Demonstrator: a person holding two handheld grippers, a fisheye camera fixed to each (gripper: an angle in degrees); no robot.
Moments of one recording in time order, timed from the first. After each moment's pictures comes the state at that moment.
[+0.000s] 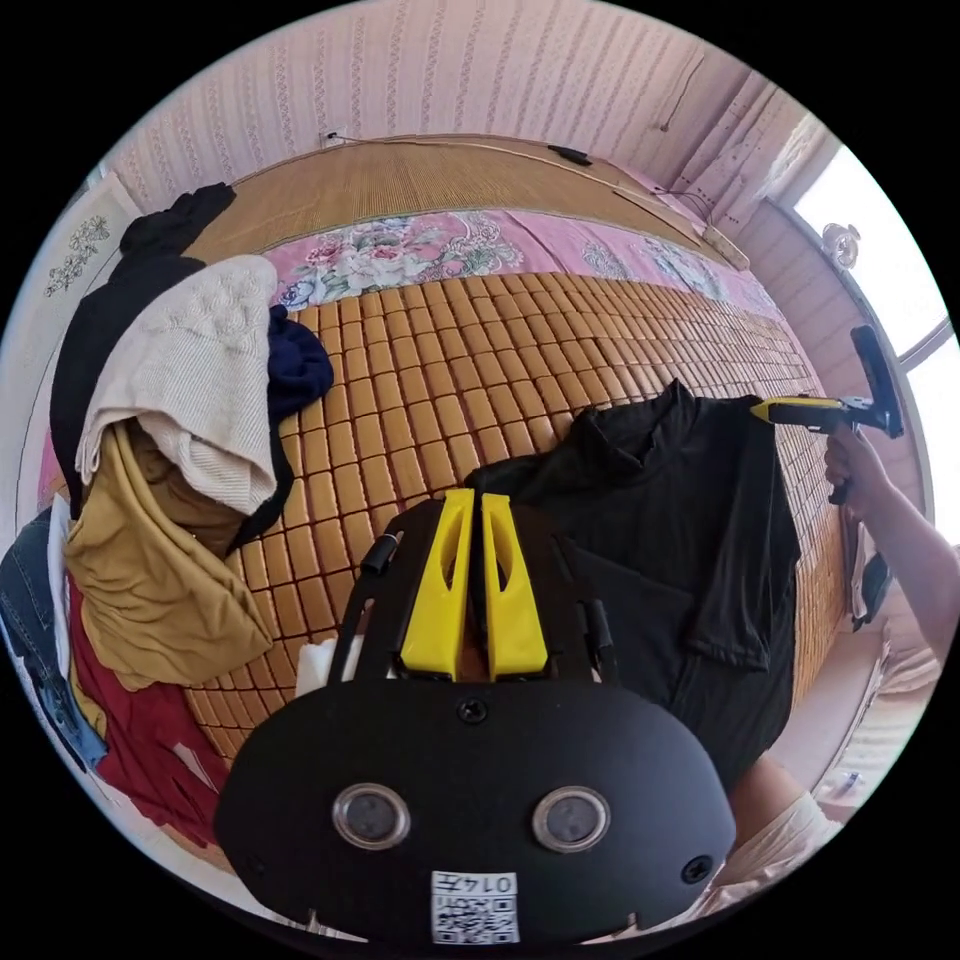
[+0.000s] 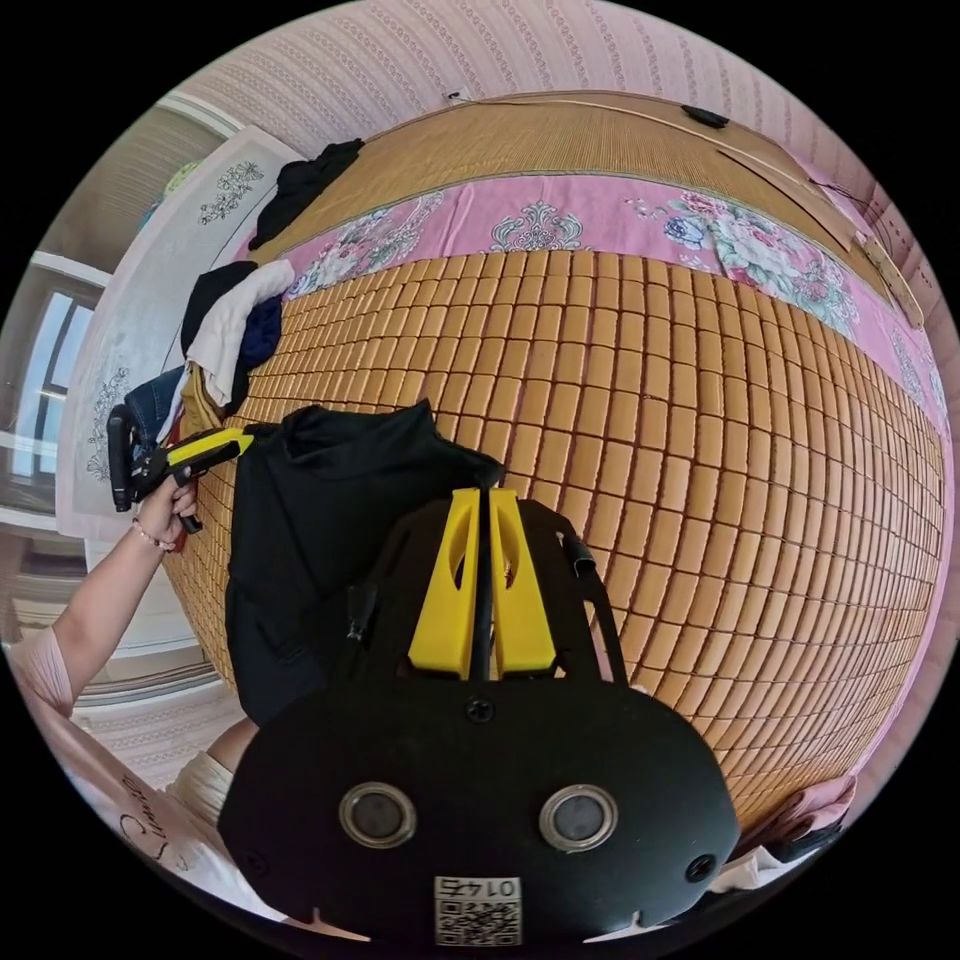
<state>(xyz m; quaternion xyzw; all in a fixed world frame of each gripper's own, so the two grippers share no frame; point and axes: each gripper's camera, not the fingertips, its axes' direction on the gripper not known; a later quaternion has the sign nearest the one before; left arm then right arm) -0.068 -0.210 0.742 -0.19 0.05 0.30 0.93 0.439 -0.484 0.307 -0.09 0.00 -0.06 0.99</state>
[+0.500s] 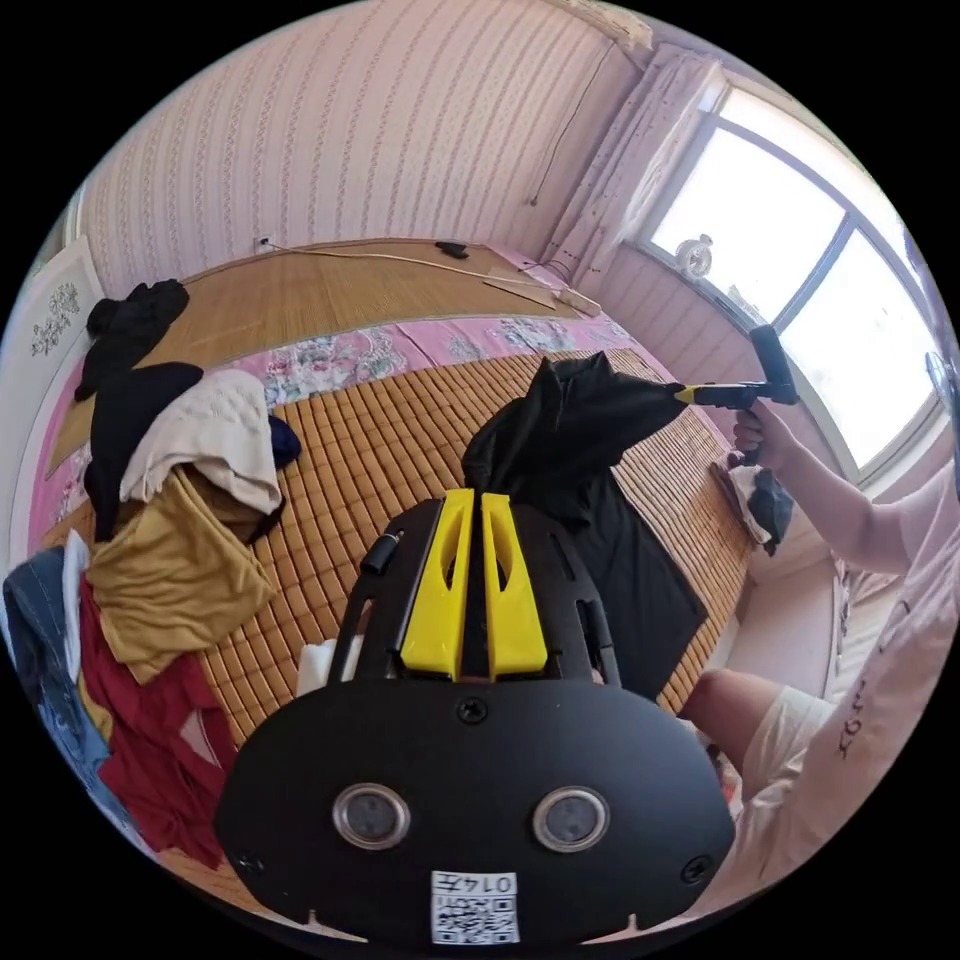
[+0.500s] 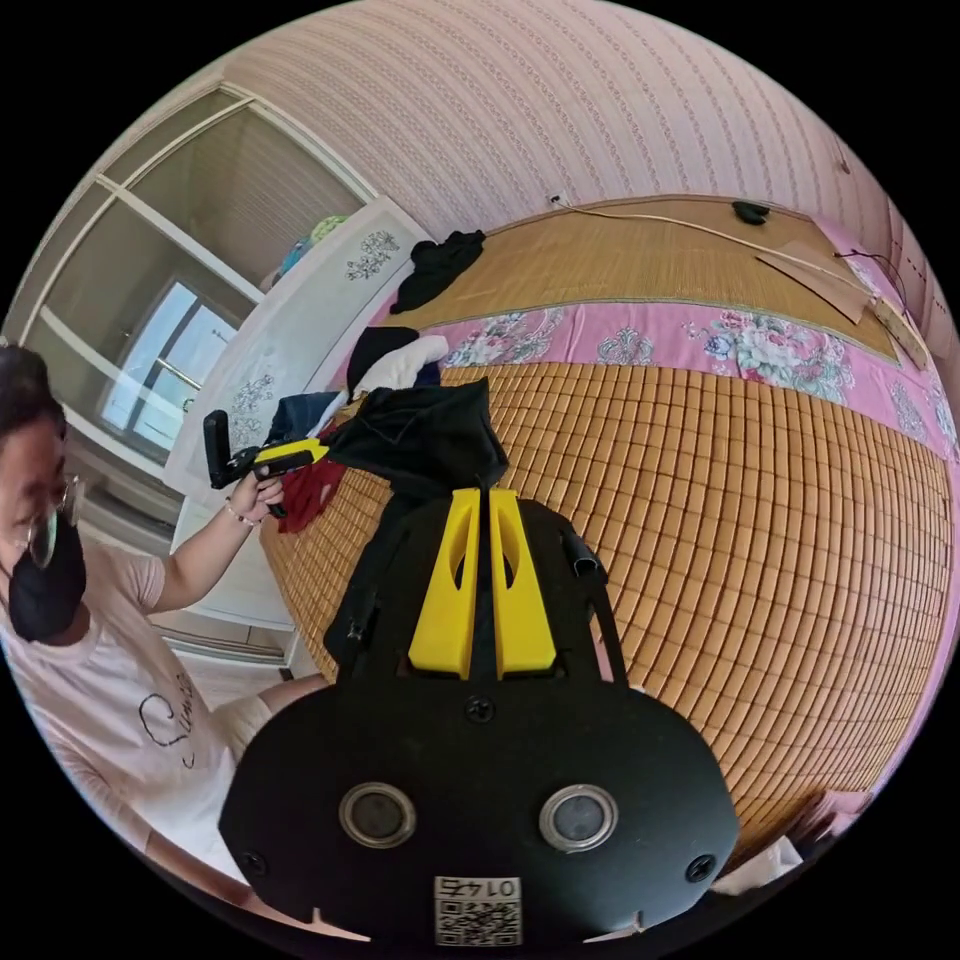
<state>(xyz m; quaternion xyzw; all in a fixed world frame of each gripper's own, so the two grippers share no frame) -0.144 -0.143 0.550 -0.16 0.21 0.35 0.90 0.430 -0.372 0.174 -0.01 -0.16 -0.12 0.98</state>
